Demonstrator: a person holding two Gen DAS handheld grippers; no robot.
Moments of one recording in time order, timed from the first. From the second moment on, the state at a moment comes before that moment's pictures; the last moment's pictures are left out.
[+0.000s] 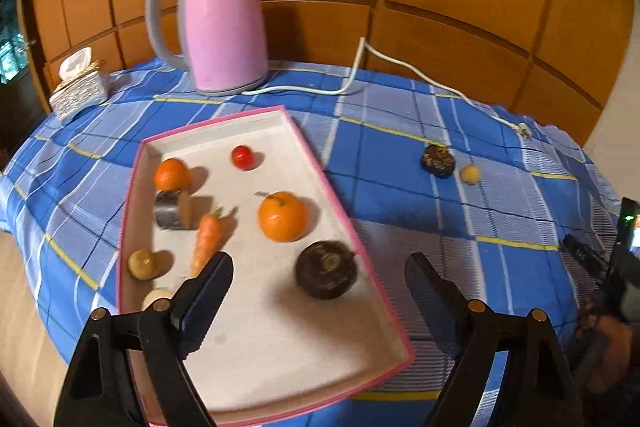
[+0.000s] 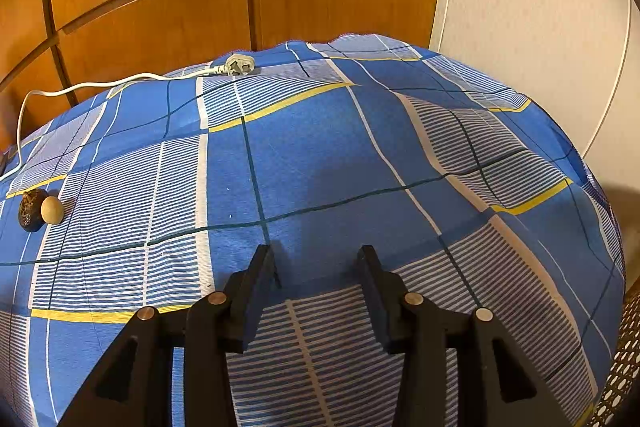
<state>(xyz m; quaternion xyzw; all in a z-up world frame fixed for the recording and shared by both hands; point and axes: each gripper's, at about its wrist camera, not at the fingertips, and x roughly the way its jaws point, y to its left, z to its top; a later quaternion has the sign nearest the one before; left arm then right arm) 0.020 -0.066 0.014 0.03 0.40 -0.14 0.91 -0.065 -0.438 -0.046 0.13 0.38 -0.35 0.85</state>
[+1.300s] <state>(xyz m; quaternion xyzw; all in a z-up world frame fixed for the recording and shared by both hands) 0.134 -0.187 -0.019 -0.02 0.51 -0.28 0.81 -0.063 -0.438 -0.048 0.12 0.38 -0.36 0.85</state>
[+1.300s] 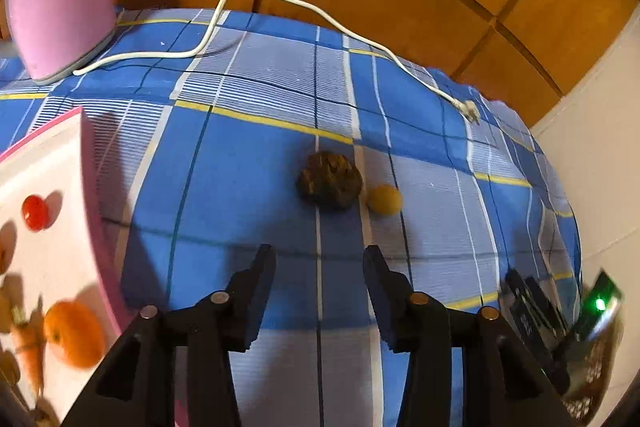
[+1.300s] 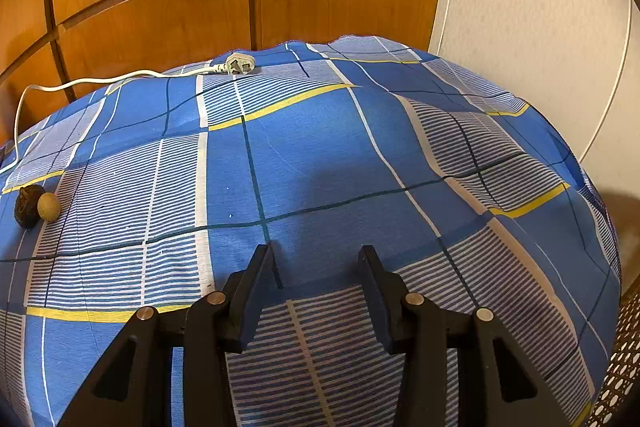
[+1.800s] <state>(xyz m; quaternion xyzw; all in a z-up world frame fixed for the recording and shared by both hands) 0.191 -0.236 -0.040 -0.03 0.53 -0.25 0.81 -0.063 -0.436 -0.049 0.11 0.38 -0.36 0.85</state>
